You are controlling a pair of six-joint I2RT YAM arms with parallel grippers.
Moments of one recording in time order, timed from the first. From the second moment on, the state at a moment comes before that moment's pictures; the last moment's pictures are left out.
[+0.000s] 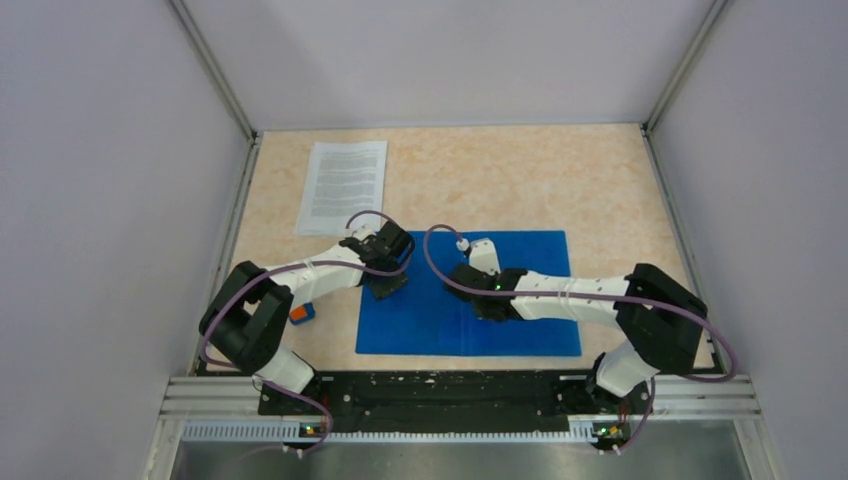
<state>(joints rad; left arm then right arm) -0.63 1.57 0.83 -0.52 -0.23 -1.18 1.07 1.57 0.87 -0.51 0.56 0.72</state>
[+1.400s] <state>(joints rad) -0.72 1.48 0.75 -0.45 -0.36 -1.27 0.97 1.53 0.85 -0.44 0.36 0.89</state>
